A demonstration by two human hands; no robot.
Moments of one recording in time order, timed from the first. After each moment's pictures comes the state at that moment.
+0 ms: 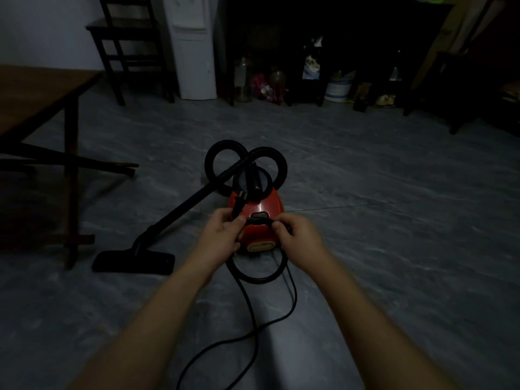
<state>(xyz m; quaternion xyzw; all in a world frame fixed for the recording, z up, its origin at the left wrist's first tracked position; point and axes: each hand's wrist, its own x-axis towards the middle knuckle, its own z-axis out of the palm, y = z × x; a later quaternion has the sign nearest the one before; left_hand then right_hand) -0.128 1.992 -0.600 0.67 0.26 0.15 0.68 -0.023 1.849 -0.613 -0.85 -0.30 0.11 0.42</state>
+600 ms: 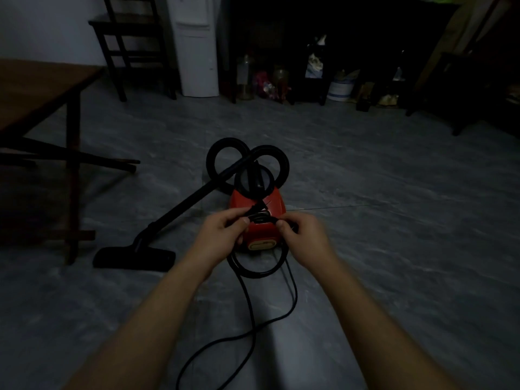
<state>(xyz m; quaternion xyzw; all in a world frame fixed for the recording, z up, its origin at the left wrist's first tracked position) -0.130 2.002 -0.602 0.73 0.23 0.15 0.63 -0.019 1.847 -0.617 -0.86 -0.27 0.09 0.42</state>
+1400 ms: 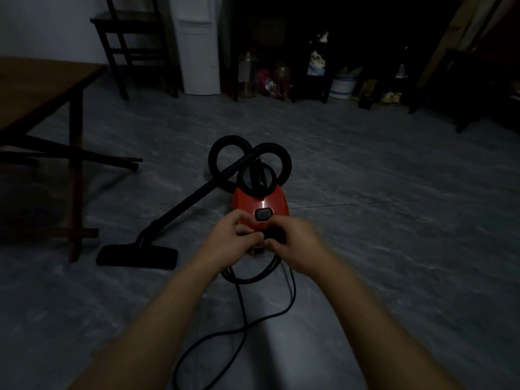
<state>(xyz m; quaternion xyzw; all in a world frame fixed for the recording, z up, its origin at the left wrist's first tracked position) -0.136 1.992 -0.600 0.73 0.21 0.08 0.64 -0.030 1.852 -0.614 -0.85 -0.41 0.11 0.31</state>
